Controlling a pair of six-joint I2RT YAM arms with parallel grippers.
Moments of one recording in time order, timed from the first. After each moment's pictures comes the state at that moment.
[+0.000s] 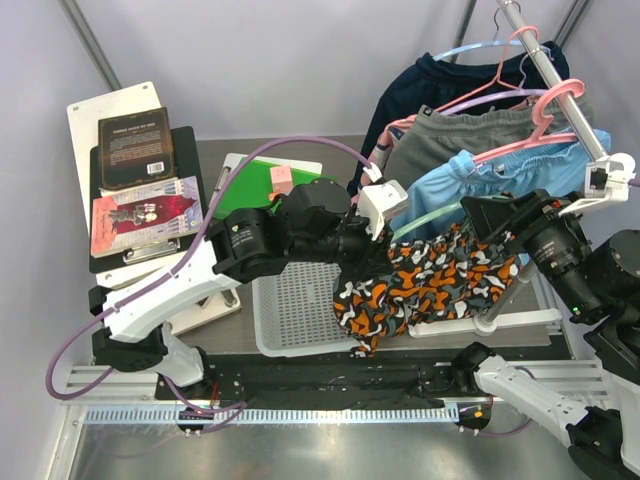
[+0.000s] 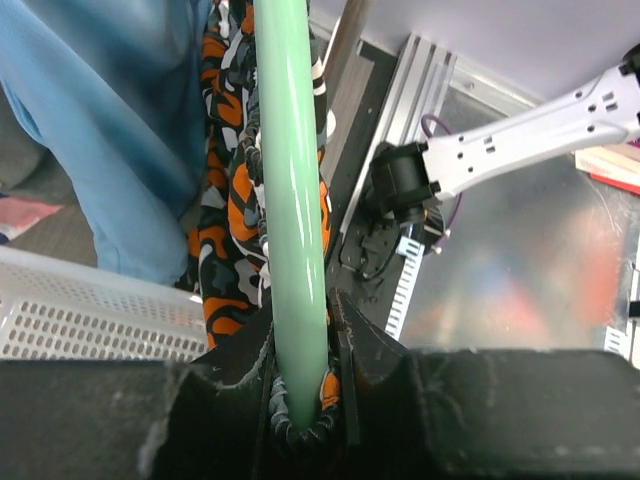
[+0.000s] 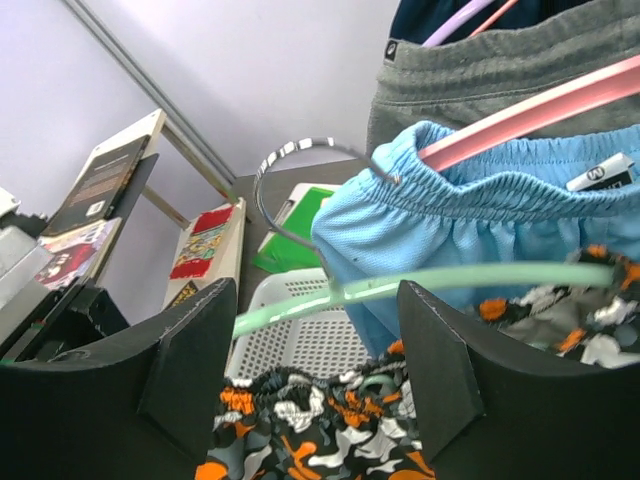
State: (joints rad) left arm -1.23 1.52 1.93 -0.85 0.11 -0.21; right arm 0.59 0.74 1.60 -0.85 0.24 0.48
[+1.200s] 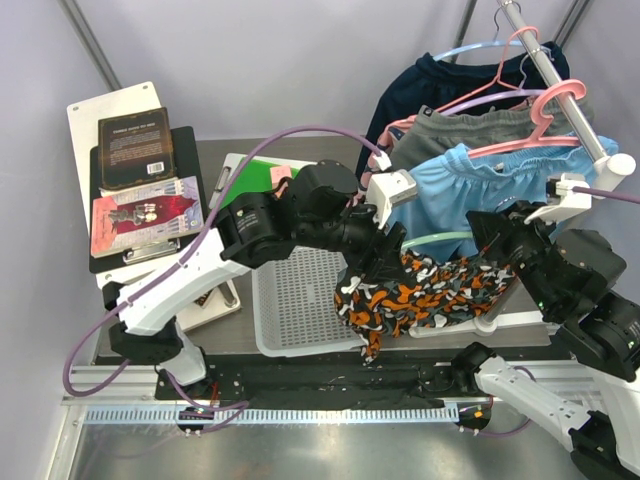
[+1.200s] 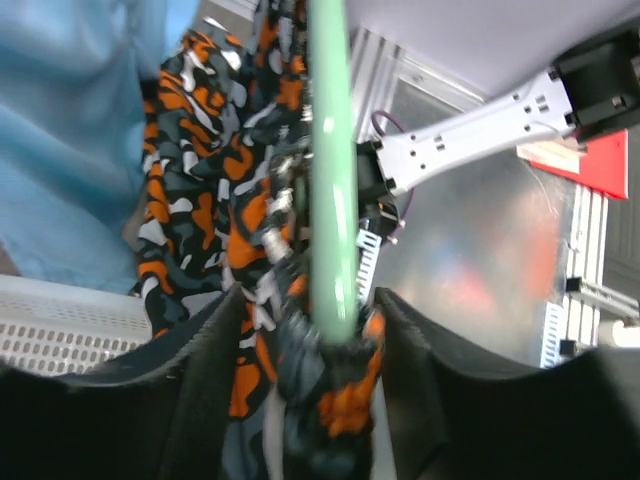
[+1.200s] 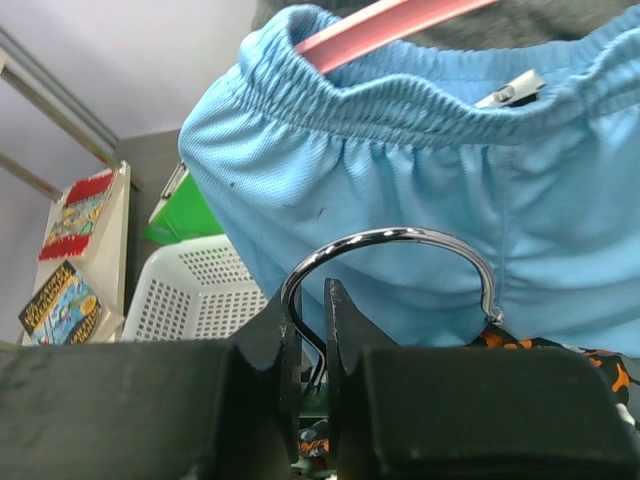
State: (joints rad) left arm -1.18 1.62 2.11 -0.97 0.28 -0.24; right arm 0.60 0.70 1.41 -0.86 0.39 0.39
